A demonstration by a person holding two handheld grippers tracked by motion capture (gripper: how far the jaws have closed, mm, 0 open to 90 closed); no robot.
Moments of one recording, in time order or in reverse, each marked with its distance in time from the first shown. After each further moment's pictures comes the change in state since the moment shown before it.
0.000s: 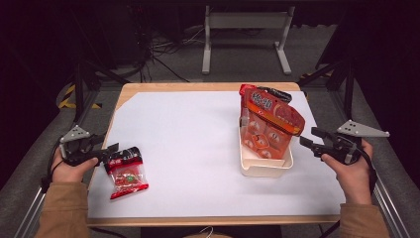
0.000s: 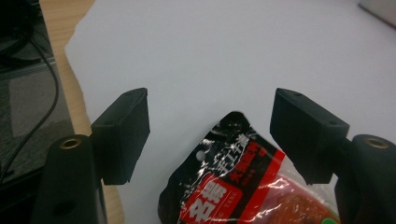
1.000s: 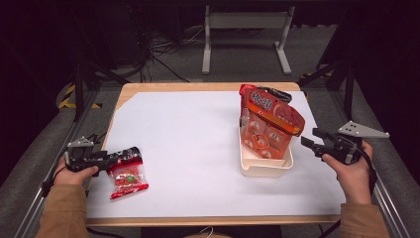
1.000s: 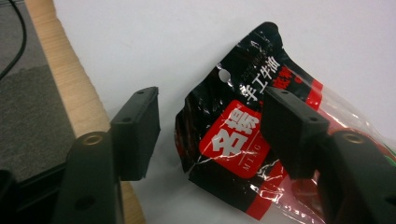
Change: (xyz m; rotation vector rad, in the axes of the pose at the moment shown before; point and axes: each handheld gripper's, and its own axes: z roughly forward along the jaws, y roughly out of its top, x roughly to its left) left arm 0.020 -0.034 0.023 0.186 -0.088 -0.074; right arm -0.008 -0.007 0.002 0.002 -0.009 0.019
